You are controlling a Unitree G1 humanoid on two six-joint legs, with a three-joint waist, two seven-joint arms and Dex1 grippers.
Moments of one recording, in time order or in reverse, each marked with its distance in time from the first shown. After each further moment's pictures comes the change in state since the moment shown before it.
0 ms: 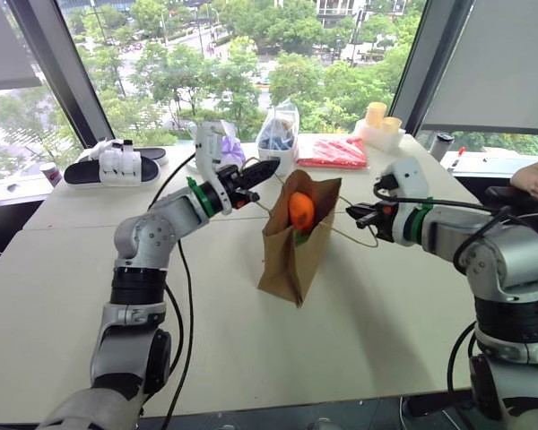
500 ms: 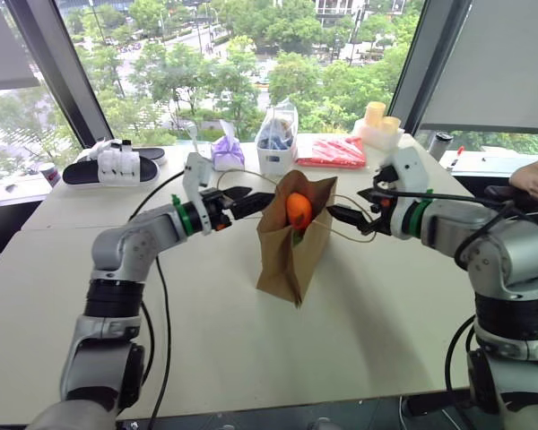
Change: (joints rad) left arm 0.099 0.171 -0.026 -0.013 0.046 0.025 -0.150; right arm -0.056 -0.039 -0.048 -0.020 0.031 -0.010 0.011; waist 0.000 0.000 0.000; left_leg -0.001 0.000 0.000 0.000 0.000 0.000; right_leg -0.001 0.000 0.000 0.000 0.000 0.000
